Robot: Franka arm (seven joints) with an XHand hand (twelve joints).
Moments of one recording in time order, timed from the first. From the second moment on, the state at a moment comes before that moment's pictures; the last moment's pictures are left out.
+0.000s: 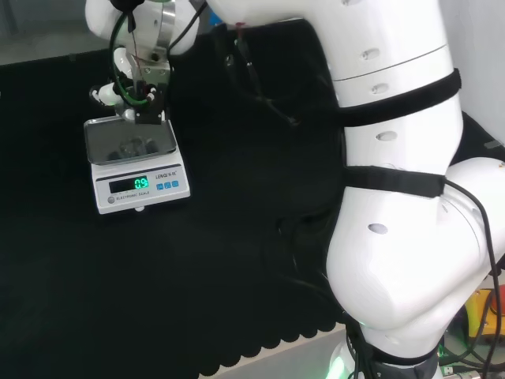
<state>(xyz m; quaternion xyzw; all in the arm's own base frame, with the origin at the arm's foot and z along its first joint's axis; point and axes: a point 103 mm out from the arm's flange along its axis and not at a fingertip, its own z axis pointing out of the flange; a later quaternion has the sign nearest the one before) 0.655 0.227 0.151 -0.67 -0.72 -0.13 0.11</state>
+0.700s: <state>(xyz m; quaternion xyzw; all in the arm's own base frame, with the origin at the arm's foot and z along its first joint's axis) 0.642 0.232 0.121 -0.66 -0.74 -0.05 0.13</state>
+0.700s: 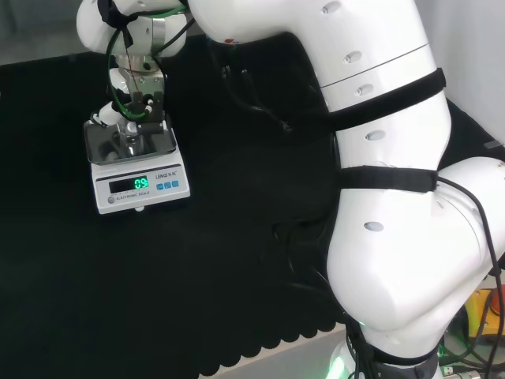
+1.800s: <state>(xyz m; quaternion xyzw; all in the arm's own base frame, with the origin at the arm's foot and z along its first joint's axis) 0.626 0.201 0.138 -0.66 -0.72 -0.14 0.13</state>
